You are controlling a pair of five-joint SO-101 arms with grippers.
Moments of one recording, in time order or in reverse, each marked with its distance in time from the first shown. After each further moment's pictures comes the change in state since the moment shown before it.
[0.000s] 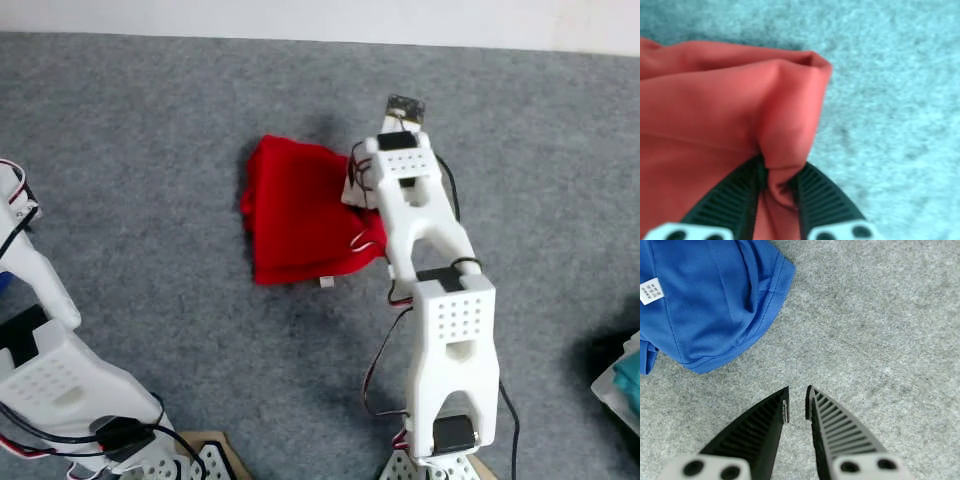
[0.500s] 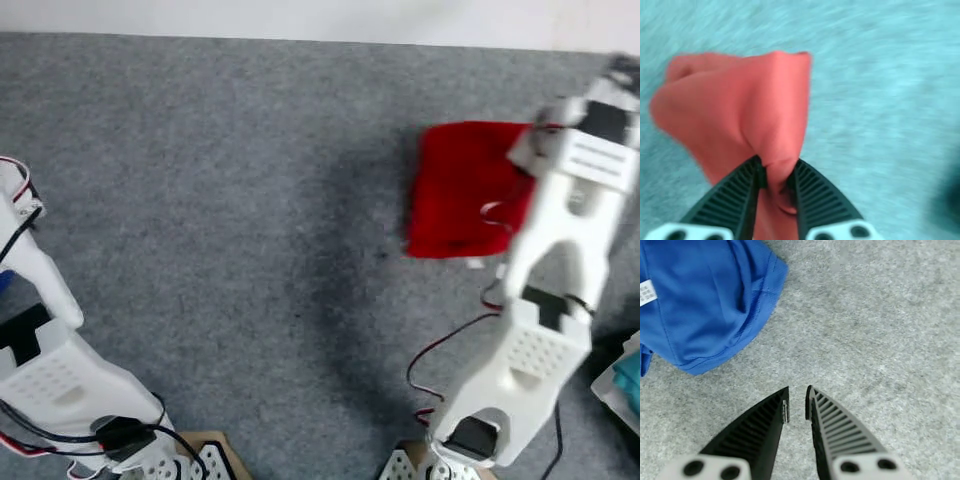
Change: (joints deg) left arm 1.3 0.0 0.0 0.2 0.0; right arm 32.4 -15.2 -18.9 20.6 8.0
